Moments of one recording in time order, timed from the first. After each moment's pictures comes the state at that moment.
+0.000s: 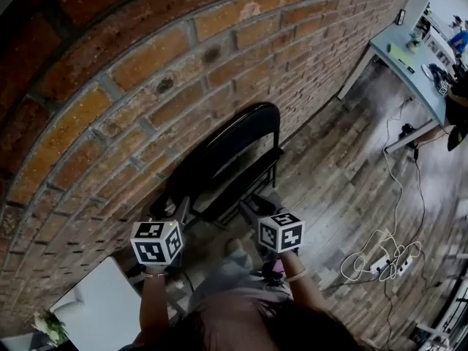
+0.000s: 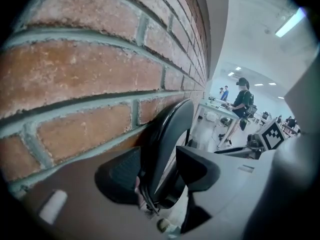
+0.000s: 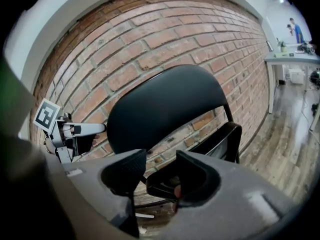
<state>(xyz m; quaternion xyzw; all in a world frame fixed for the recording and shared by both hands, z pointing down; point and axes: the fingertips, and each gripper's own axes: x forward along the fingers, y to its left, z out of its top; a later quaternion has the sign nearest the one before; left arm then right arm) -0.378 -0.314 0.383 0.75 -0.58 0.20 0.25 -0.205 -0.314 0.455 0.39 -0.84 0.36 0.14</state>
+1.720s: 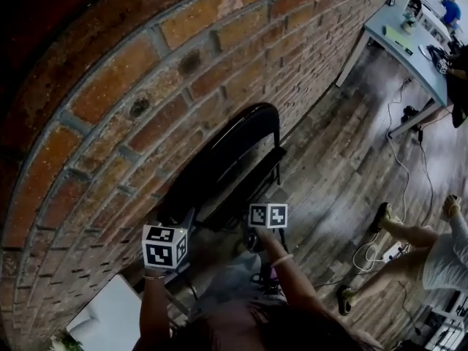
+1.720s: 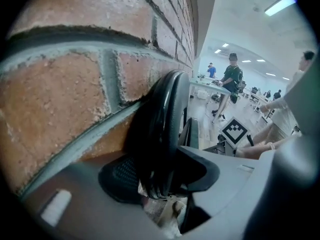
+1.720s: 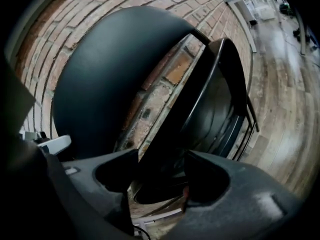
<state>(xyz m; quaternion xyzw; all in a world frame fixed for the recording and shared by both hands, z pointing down) -0.372 -0.332 0.438 0.77 -0.51 0.31 0.24 -0.251 -0.340 0.594 0.36 -0.73 0.58 0.09</state>
